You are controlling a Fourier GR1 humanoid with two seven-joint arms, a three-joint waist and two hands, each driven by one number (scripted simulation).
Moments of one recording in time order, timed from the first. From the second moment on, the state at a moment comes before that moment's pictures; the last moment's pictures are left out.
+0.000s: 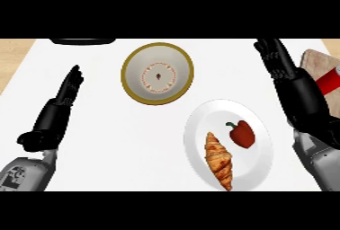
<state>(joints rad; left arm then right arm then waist) -0.20 0.45 -0.22 -1.51 0.14 0.23 -0.16 -0.42 -0.47 0.27 -1.70 -0.17 -0.18 -0.02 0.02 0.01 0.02</state>
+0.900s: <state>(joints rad) -0.17 0.28 -0.25 -1.49 0.20 0.27 0.01 -0.01 -0.47 0.36 -1.64 -0.10 -0.11 -0.47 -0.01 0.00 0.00</state>
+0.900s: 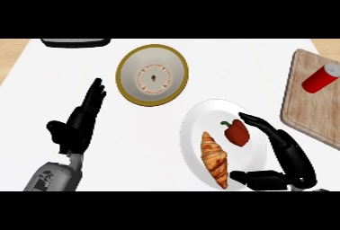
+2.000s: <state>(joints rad) -0.17 0.23 -0.22 -1.51 0.14 0.23 0.04 -0.18 -0.62 0.32 -1.85 0.04 0.05 0.31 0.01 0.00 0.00</state>
